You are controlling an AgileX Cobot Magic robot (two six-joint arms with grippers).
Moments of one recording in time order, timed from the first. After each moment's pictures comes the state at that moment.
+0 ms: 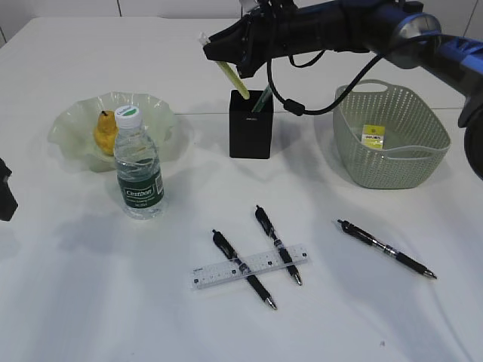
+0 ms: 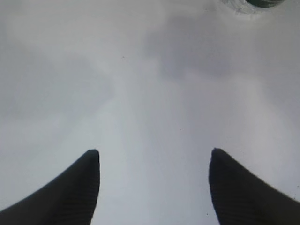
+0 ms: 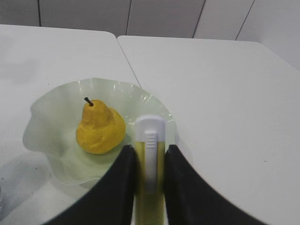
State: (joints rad) left arm -0.12 1.42 -0.94 -0.03 0.85 -0.03; right arm 0.18 2.55 -2.44 1.23 0.95 -1.69
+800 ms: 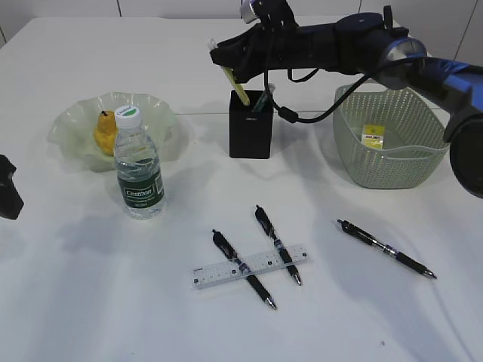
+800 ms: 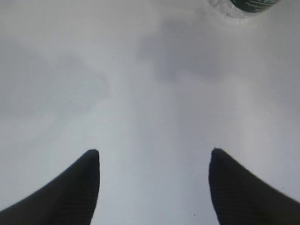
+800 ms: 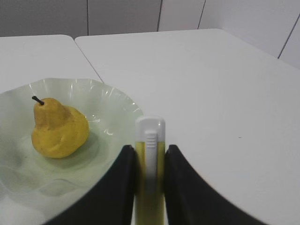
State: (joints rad) left arm -0.12 1.42 -0.94 -0.07 0.85 -0.03; right arm 0.18 2.62 -2.44 1.33 0.79 -1.69
